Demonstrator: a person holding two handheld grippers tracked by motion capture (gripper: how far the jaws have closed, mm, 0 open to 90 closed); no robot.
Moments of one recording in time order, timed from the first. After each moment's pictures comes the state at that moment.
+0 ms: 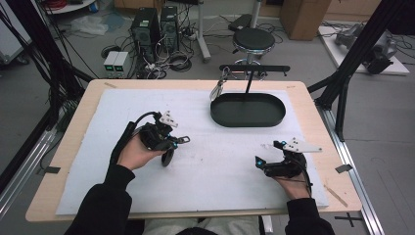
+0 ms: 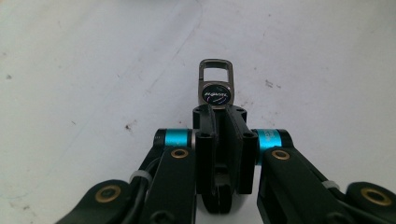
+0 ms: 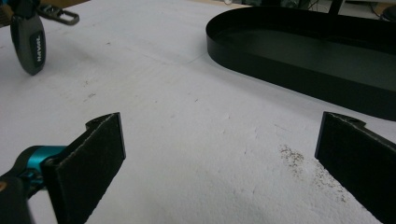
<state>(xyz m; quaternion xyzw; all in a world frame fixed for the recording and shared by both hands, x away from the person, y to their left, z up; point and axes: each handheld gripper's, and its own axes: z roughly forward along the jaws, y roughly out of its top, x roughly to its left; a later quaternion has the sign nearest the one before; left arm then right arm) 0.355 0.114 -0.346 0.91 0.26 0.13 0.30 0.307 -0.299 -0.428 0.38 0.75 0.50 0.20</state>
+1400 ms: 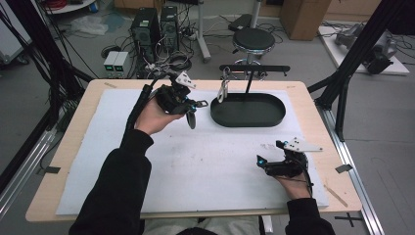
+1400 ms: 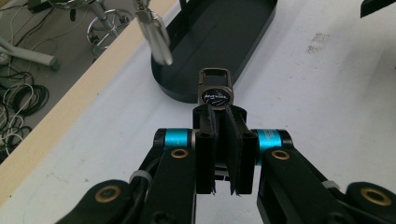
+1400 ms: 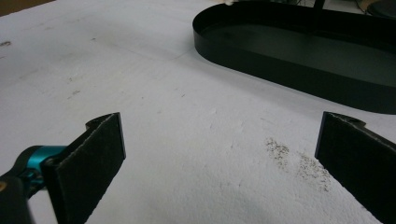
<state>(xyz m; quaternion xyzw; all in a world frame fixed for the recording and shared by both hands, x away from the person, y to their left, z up) 0.406 0.069 -0.267 0.89 0.23 0.18 0.36 0.308 -0.302 -0.428 0.39 0.75 0.49 0.21</state>
